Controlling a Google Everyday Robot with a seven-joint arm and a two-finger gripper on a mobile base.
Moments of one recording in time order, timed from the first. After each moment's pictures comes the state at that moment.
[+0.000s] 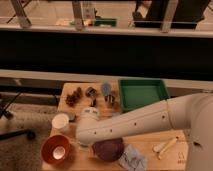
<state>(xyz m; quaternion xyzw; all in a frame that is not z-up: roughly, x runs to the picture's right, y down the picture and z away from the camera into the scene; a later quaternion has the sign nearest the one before) -0.111 0.272 0.727 -0.30 -0.07 0.09 0.95</state>
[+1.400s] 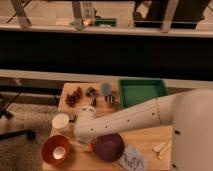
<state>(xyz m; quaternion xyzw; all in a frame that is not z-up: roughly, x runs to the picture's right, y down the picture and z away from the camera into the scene) -0.117 0.275 0.768 -0.31 -0.04 0.14 0.94</state>
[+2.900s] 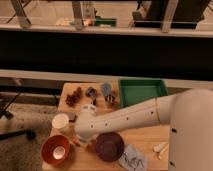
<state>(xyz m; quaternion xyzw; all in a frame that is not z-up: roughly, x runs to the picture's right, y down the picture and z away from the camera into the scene) -0.115 0.270 0.771 -0.32 -0.04 0.15 0.94</state>
